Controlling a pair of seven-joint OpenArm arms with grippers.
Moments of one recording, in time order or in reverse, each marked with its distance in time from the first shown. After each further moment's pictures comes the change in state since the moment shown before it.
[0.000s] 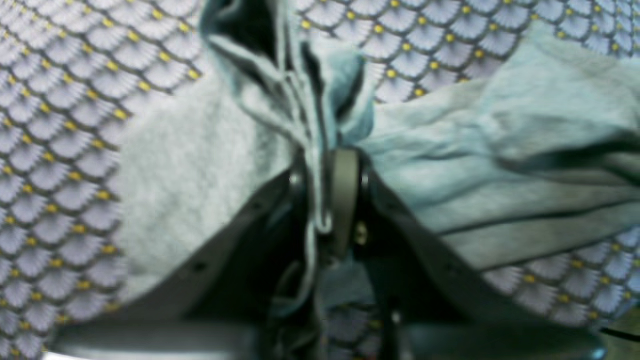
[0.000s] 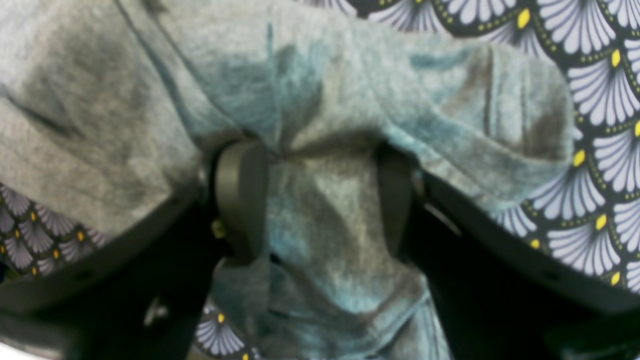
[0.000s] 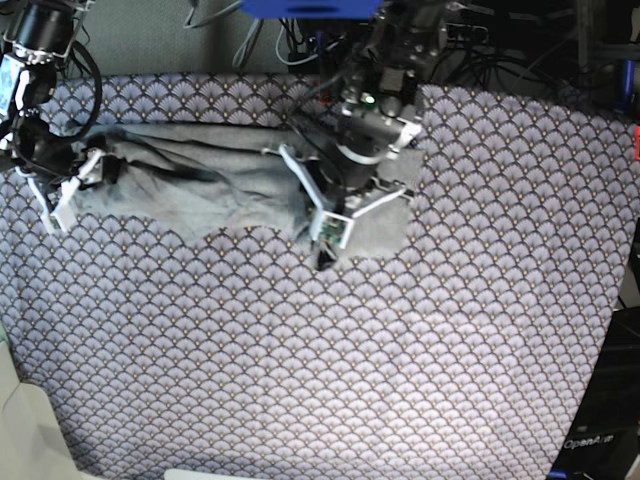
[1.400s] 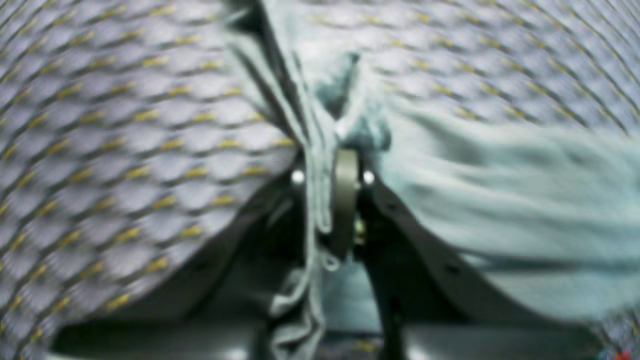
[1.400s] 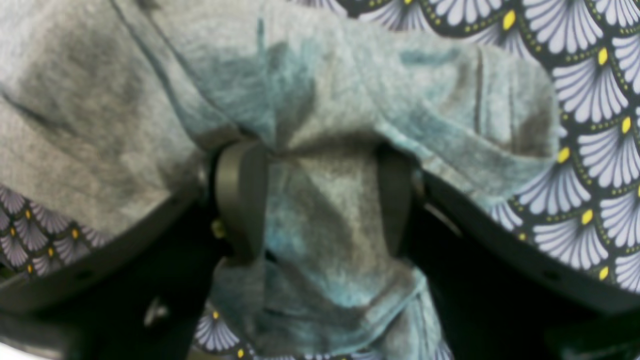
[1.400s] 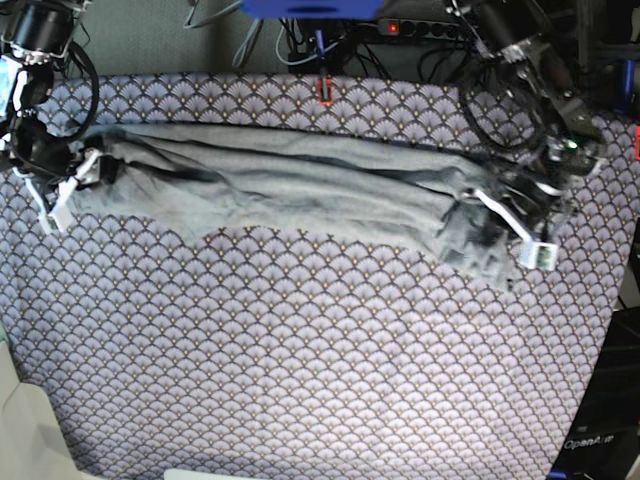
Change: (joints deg) left arm -8.2 -2.7 -53.3 -8.1 -15.1 -41.5 0.5; right arm 0.0 0.6 0.0 0.0 0.0 0.0 0.0
